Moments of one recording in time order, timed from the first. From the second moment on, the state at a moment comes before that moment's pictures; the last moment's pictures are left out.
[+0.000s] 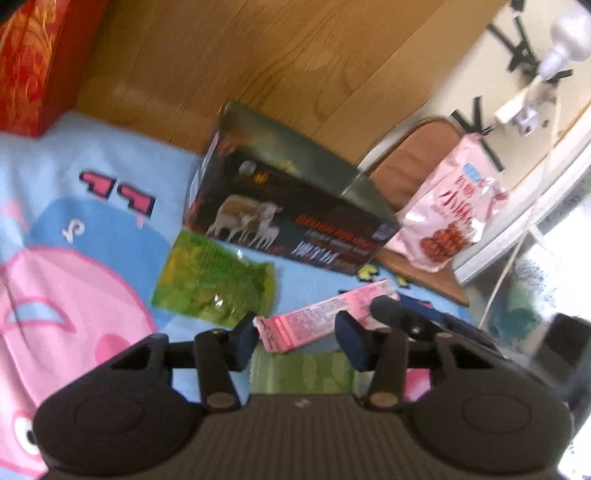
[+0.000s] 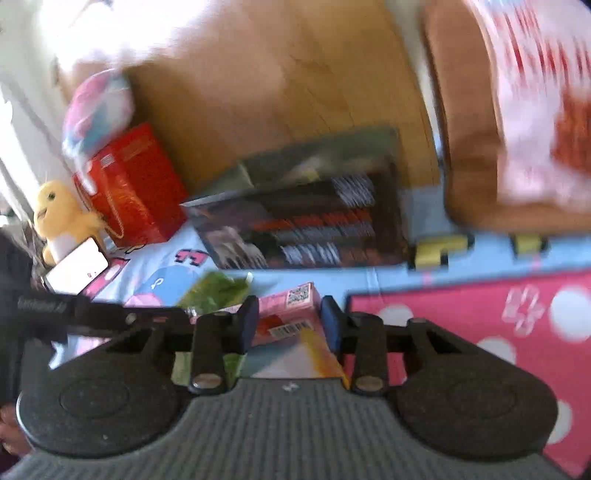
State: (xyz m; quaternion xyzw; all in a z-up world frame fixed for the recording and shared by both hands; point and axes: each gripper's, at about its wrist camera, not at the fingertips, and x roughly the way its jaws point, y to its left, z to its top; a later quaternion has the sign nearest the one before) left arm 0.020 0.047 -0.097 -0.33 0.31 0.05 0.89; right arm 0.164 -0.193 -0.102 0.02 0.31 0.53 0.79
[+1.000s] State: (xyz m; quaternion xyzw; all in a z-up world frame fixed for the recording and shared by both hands) left arm -0.151 0.012 -0.081 -0.35 0.24 0.05 0.91; right arm 0.032 -0.307 -0.109 0.00 0.28 0.54 0.80
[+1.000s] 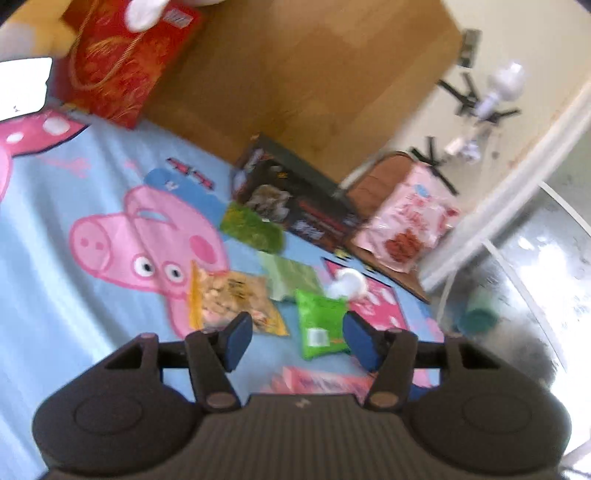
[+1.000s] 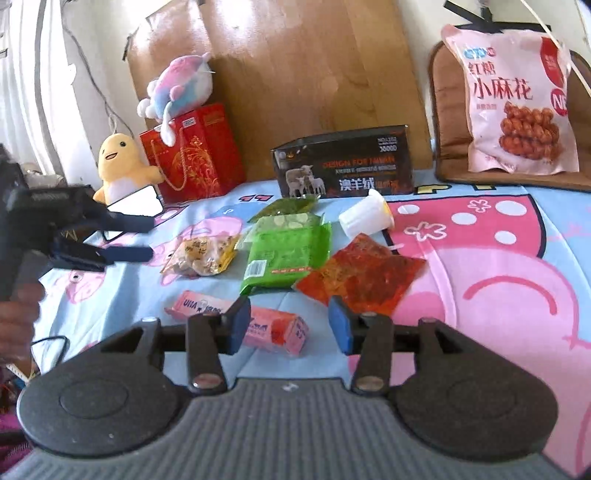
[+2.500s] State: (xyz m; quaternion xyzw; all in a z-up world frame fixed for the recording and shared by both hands) left arm -0.051 -0.007 -0.048 -0.25 0.25 0.03 0.93; right arm 0.045 -0.259 -0.086 -0.03 0.22 0.52 0.83
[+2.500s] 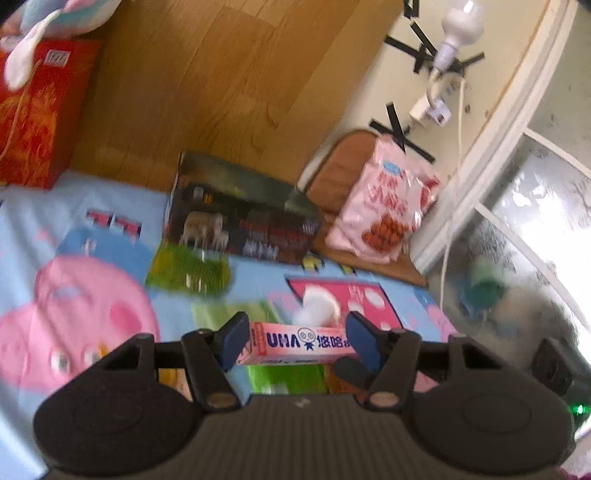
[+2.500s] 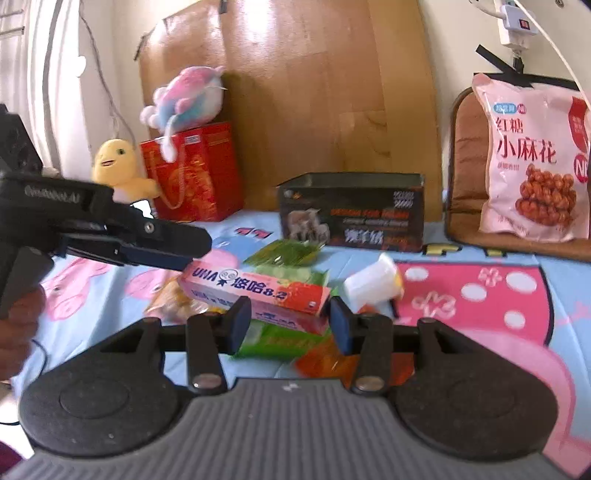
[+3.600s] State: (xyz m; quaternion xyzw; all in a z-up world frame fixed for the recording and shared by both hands) left arm 0.013 0.022 -0.054 -0.23 0.27 0.03 0.93; right arm 0.156 -0.235 -0.086 0.04 0.24 0.49 0.84
